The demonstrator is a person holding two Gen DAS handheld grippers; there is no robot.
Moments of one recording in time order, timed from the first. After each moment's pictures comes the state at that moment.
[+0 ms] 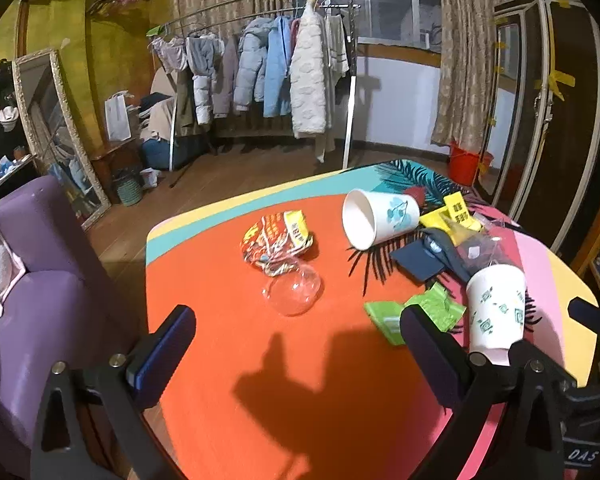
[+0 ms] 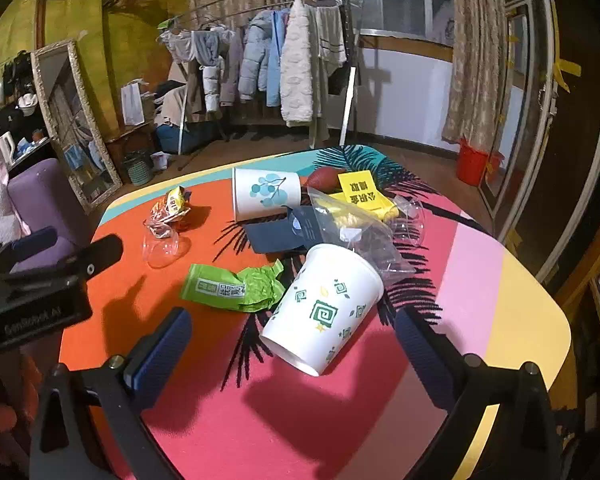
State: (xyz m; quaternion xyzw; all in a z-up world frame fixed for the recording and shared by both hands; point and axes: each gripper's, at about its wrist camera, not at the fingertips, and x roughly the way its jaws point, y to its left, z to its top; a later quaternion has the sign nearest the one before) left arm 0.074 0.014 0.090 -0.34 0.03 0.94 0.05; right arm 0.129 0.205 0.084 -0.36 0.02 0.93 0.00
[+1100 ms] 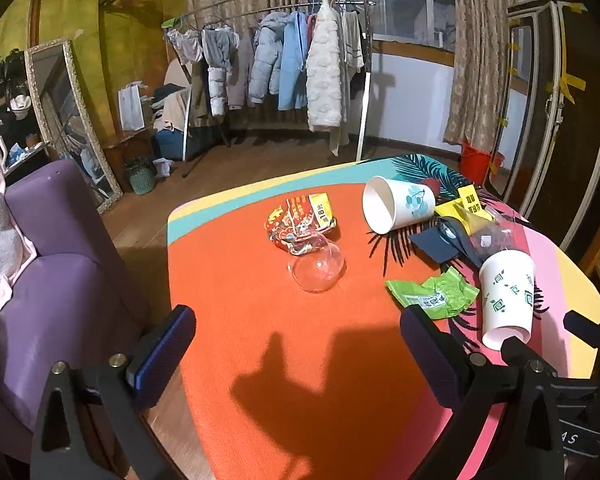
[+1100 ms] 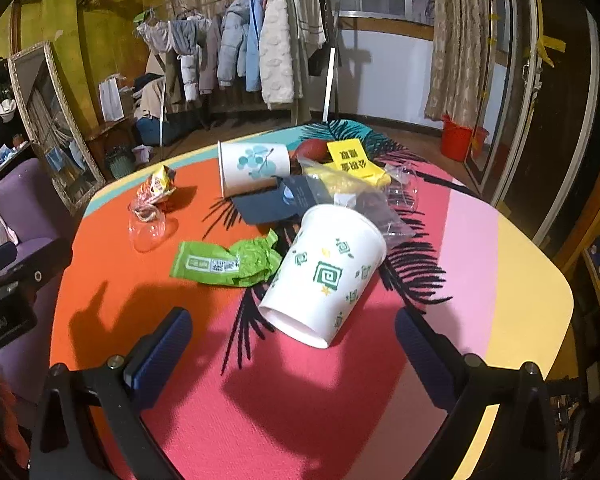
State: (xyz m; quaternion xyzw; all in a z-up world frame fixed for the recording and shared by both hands) left arm 0.088 -0.004 0.085 -0.35 0.02 0.94 0.03; right arm 0.128 0.198 0.063 -0.39 0.03 0.92 0.04
